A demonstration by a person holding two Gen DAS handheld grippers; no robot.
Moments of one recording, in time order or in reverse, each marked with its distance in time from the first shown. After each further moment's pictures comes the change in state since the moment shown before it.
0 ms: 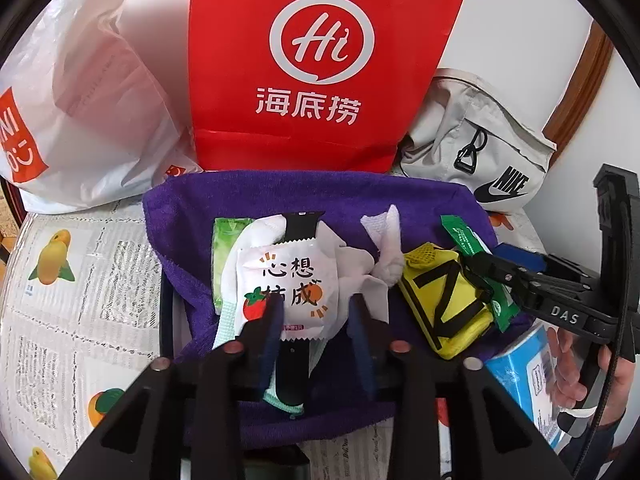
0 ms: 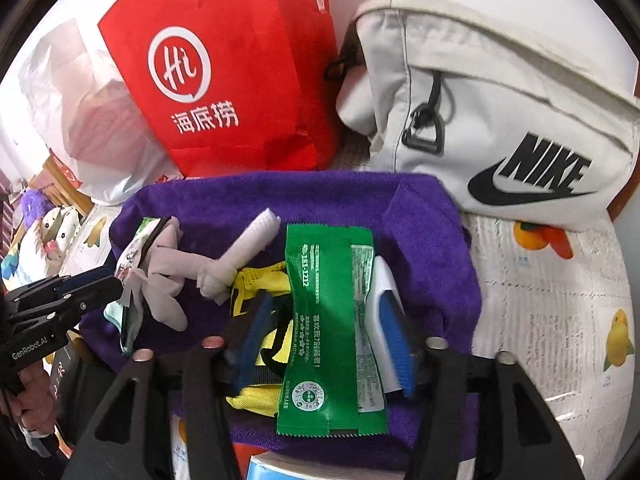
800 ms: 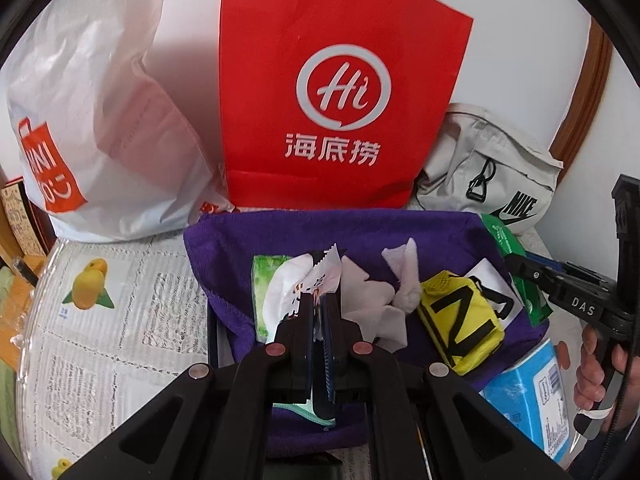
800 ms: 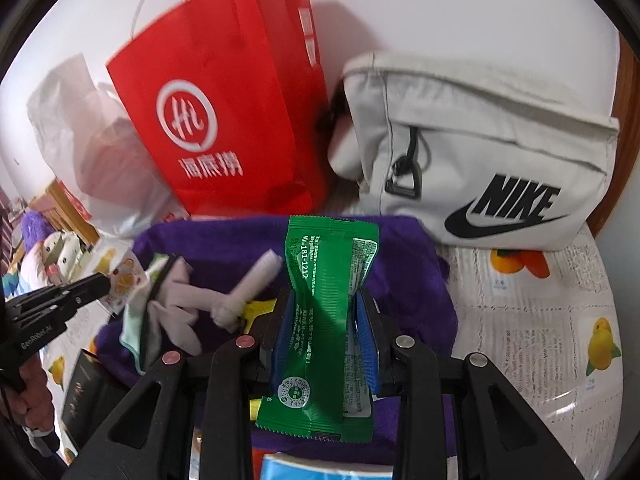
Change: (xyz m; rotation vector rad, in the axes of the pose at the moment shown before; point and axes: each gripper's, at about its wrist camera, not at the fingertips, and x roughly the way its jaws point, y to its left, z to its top) left arm -0.022 0.010 0.008 0.010 -0.094 0.063; right arm -0.017 -0.004 0.011 0.033 -0.052 -0.007
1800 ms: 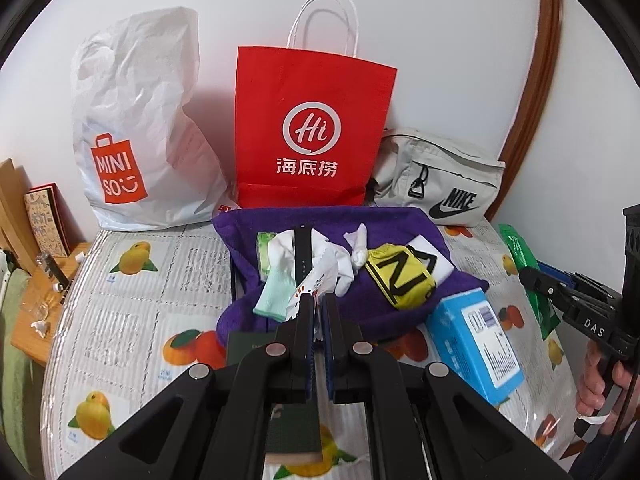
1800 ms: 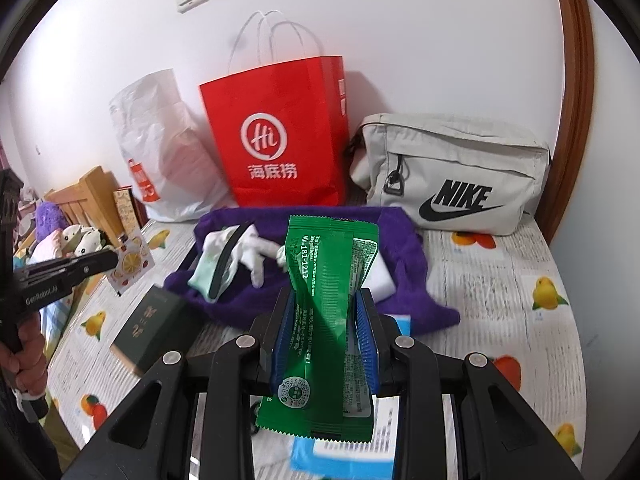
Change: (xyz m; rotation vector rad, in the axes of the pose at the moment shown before) left arm -0.128 -0.011 -0.055 0.032 -0.103 -0.032; right arm -0.147 0.036 -0.075 -0.047 -0.178 -0.004
